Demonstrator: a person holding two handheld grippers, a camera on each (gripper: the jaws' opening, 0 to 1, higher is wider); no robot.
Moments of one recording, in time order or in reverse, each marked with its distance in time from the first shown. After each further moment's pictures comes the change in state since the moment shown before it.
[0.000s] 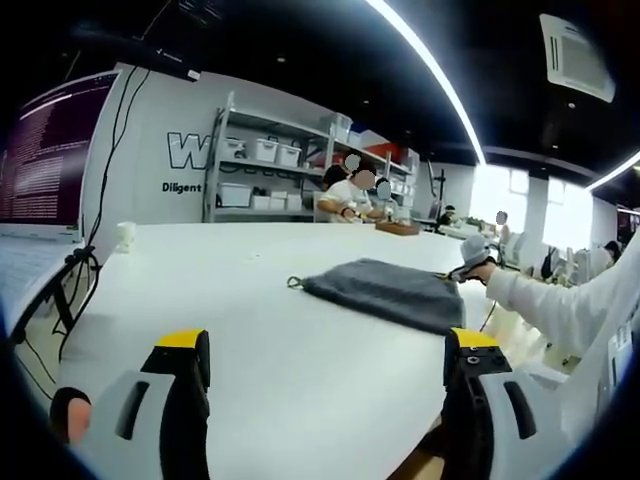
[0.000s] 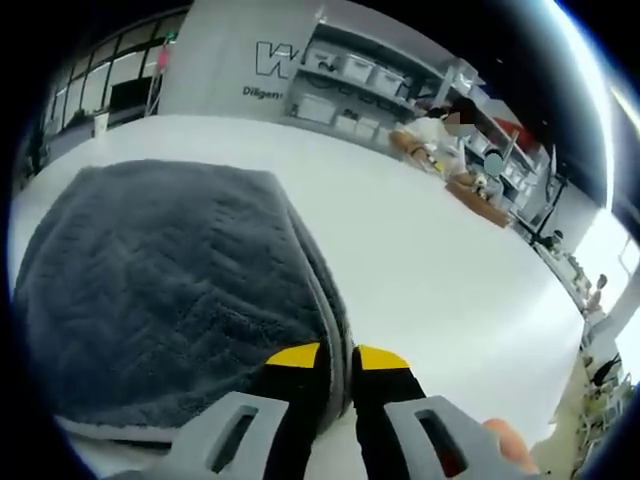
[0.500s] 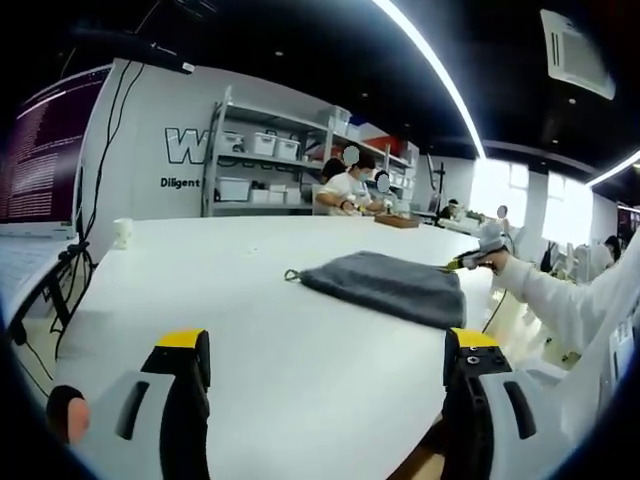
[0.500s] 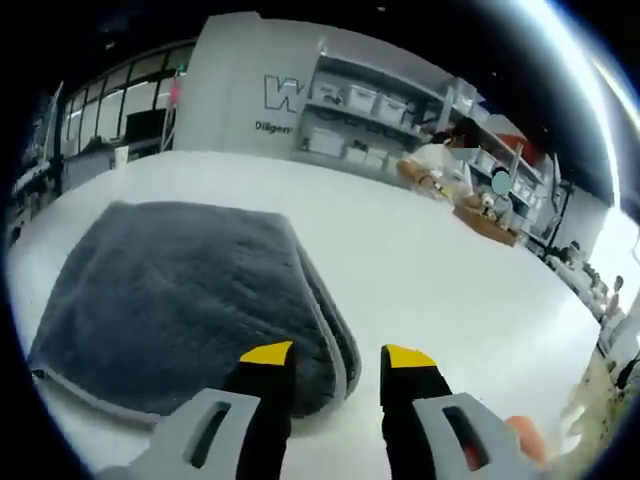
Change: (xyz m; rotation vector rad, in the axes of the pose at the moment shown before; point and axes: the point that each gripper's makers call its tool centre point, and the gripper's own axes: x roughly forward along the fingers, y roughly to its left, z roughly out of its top) left arm 0.010 -0.003 -0.007 0.007 0.029 0.001; right arm -0.044 -0.002 0.025 0.032 -0.180 0.105
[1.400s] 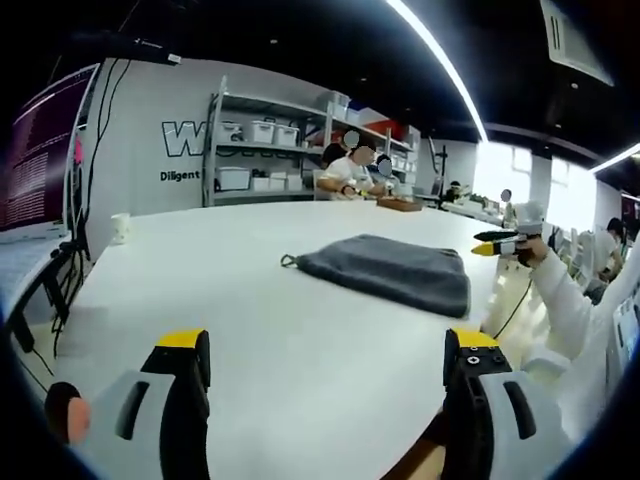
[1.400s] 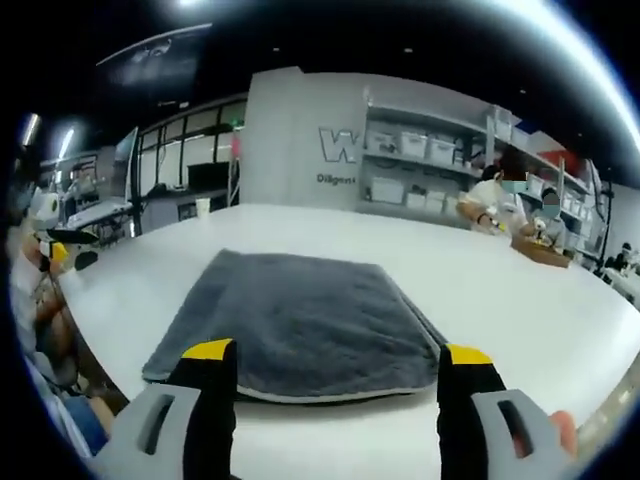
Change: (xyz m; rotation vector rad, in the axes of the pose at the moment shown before) left arm 0.012 -0.013 -0.012 0.032 0.069 0.019; right arm -0.097 0.092 0.022 0.058 -0.191 0.286
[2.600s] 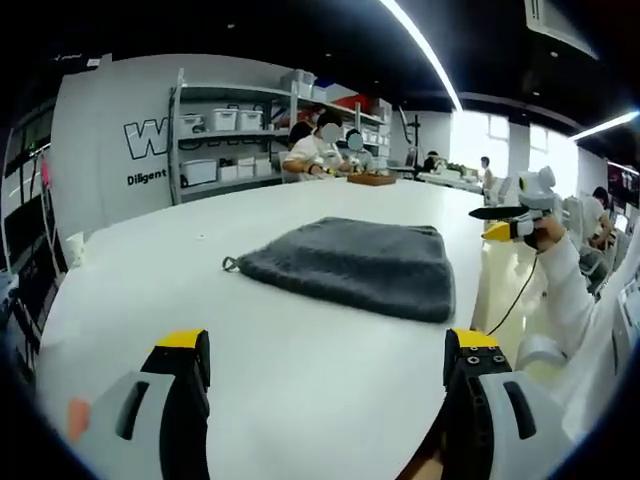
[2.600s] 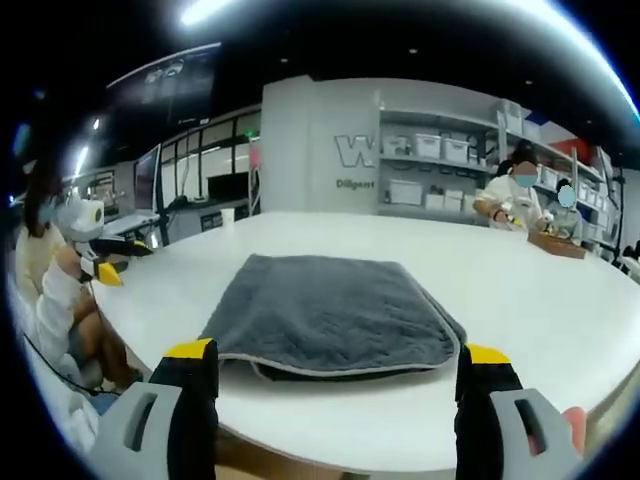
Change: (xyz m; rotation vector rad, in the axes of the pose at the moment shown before) left arm 0.078 -0.080 0.011 0.125 0.084 -0.102; right arm -0.032 0.015 -0.007 0.039 -0.008 0.104
